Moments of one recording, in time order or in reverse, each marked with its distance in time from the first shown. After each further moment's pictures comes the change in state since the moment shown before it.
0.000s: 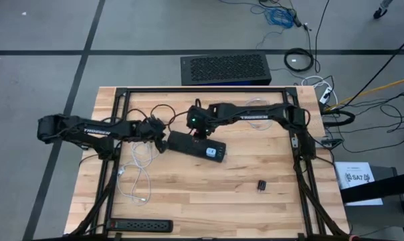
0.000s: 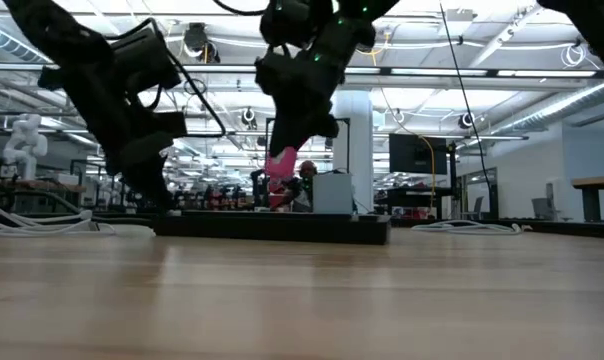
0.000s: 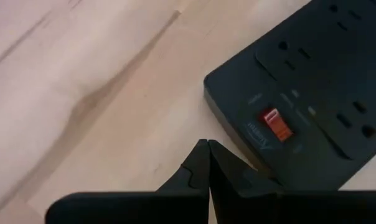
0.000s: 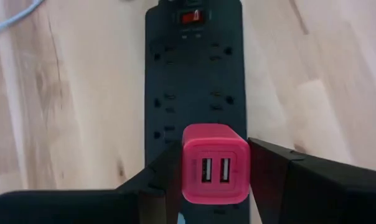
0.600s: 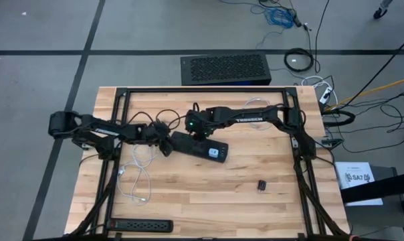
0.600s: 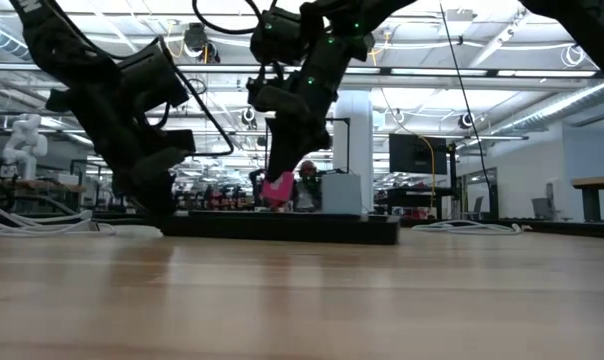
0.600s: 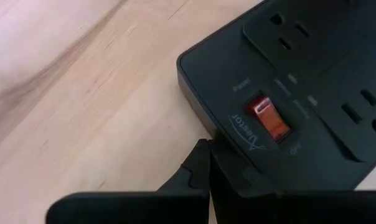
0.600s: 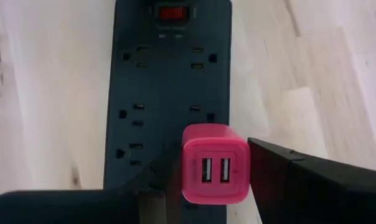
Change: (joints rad) left arm -0.039 0.186 -0.027 0.218 0.057 -0.057; right arm 0.007 0.065 0.001 0.022 0.095 -0.101
